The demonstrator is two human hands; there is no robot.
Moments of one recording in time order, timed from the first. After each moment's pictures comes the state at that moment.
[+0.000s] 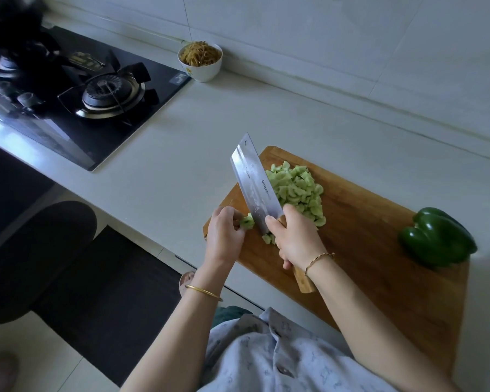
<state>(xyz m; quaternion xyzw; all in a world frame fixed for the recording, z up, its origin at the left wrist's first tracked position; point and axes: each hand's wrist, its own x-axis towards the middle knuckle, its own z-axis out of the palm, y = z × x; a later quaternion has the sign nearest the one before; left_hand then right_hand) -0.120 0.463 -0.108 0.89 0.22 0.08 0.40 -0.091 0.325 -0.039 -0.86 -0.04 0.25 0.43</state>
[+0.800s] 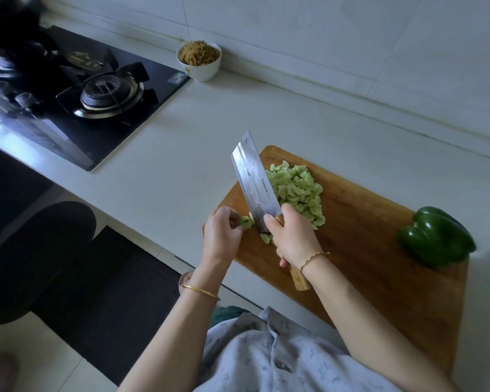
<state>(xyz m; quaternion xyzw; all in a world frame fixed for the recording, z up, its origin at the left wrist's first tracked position) -0.120 0.466 -0.105 0.87 0.23 0.09 0.42 -0.089 0.328 -0.047 -0.87 -0.03 0.23 0.44</state>
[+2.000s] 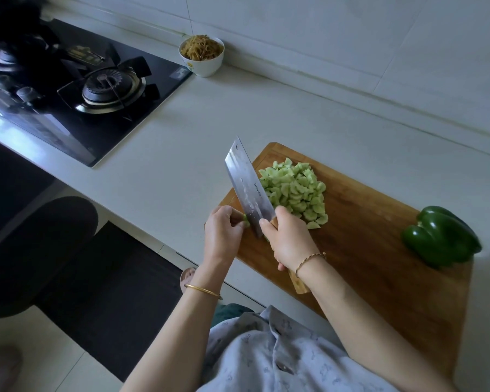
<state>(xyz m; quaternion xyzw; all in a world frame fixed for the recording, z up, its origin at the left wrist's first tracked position) -0.124 0.464 -0.100 0.86 0.25 0.09 0.44 -0.097 0.336 -0.042 -0.89 -0.07 0.25 0.38</state>
